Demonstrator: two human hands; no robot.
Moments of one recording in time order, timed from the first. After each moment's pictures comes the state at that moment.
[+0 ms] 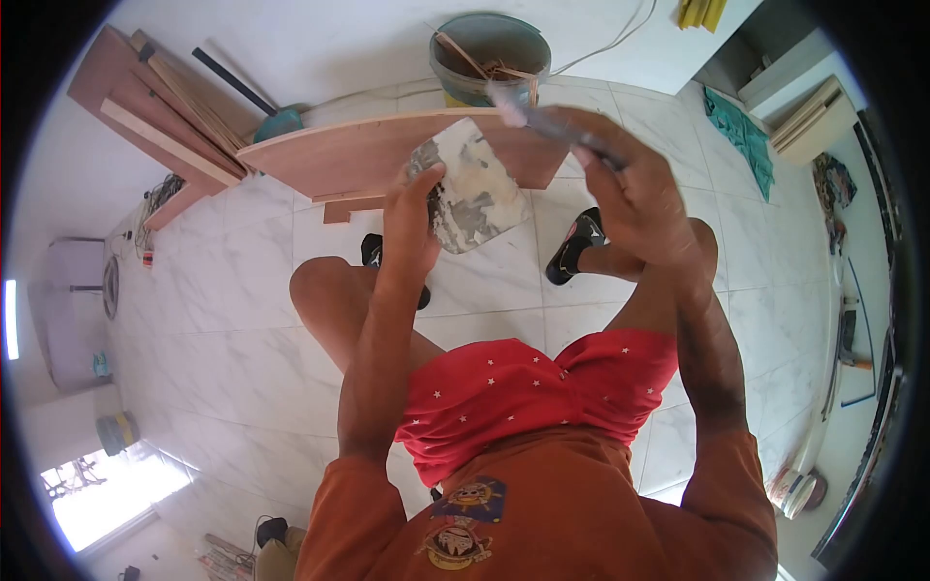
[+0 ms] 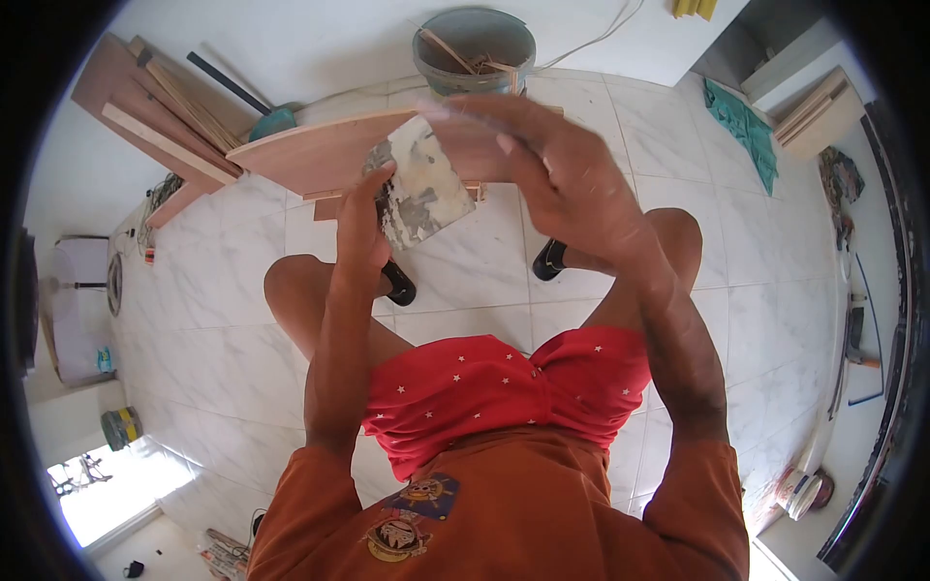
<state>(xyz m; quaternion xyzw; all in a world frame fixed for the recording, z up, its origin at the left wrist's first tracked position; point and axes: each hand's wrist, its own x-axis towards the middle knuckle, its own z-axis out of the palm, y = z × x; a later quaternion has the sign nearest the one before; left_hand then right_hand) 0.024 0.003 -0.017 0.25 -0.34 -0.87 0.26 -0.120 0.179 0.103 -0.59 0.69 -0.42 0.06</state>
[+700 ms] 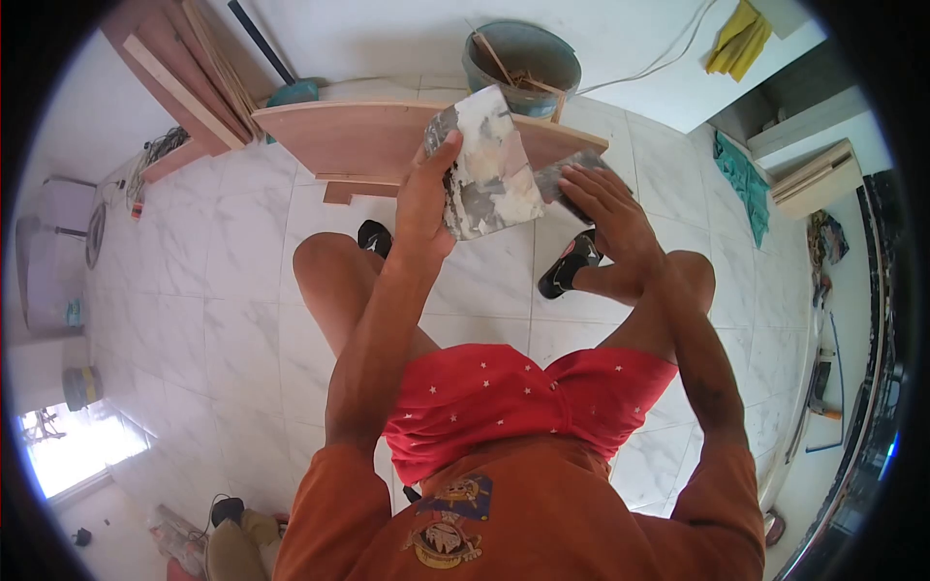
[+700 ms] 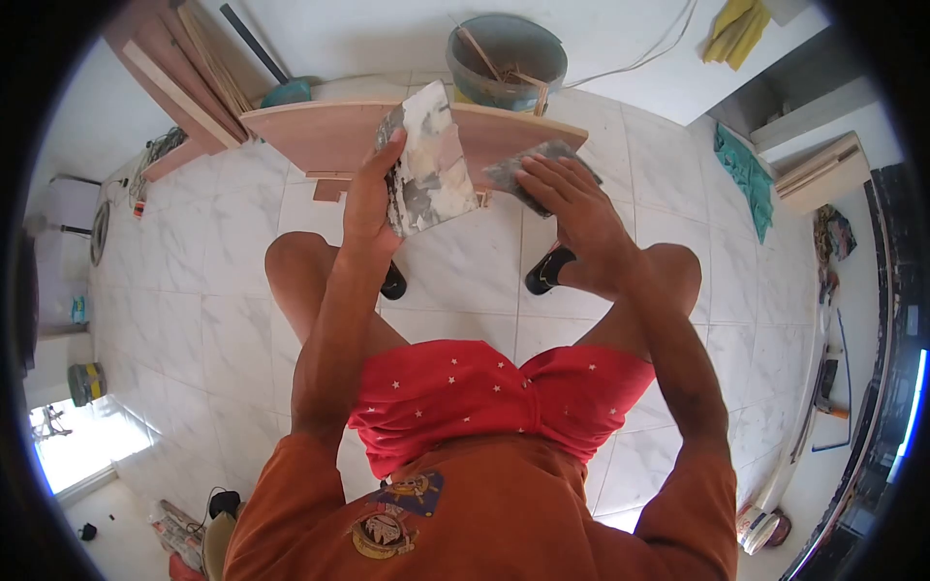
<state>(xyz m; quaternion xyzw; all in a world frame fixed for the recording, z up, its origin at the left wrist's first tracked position) 0.026 -0.007 -0.013 0.16 -0.25 -0.90 0.32 -0.166 0.181 0.016 -0.70 0.70 -0.16 -0.01</state>
